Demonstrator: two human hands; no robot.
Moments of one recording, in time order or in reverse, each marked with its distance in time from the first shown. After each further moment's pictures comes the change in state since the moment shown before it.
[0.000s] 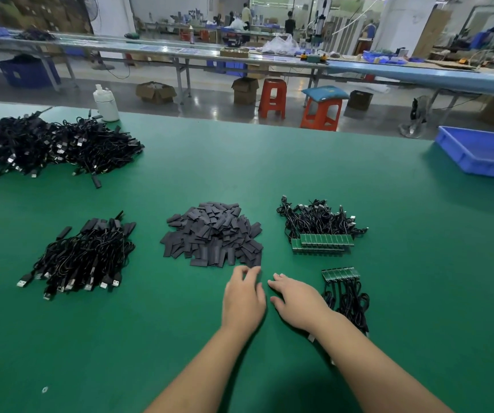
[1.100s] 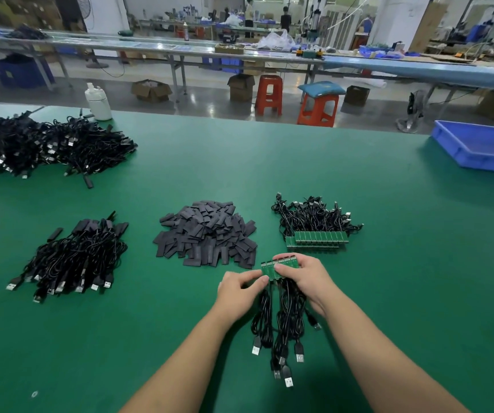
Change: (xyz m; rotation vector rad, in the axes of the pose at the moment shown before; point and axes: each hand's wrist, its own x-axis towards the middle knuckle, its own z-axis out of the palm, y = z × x) left_hand 0.015 -0.004 -0.011 -0.473 -0.312 -0.240; right_hand -0.008 0.012 -0.044 1.371 0.149 0.273
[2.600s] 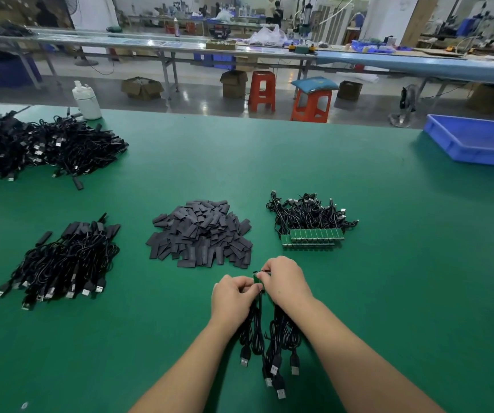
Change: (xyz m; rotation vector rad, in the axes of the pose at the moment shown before) left_hand -0.008 0.001 0.011 0.146 0.207 0.098; right_hand 0.014 0.004 0.042 -1.133 0.169 -0.191
